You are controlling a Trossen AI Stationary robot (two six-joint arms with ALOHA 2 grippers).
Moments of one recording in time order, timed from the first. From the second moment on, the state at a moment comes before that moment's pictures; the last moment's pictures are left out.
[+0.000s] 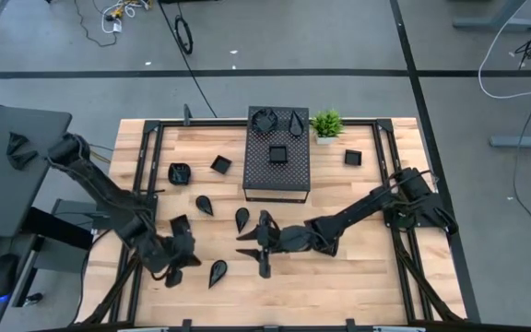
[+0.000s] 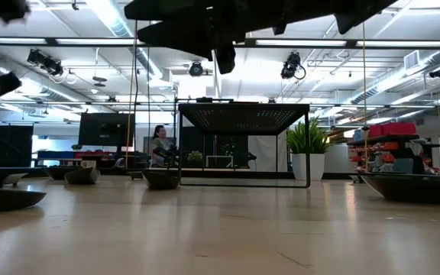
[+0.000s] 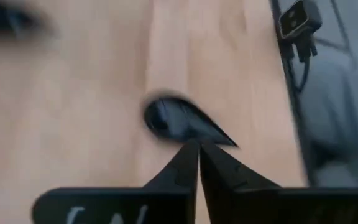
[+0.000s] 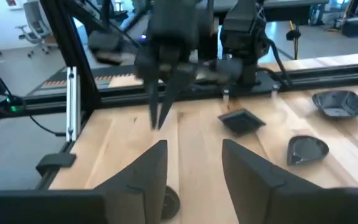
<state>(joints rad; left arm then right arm) -0.84 1.13 0.52 -0.18 -0.37 -0.85 0.37 1.98 1.15 0.61 0.32 0.18</state>
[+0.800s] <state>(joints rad) -0.80 1.56 0.61 0.02 -0.23 -1.63 0.45 1.98 1.15 0.62 0.32 0.23</state>
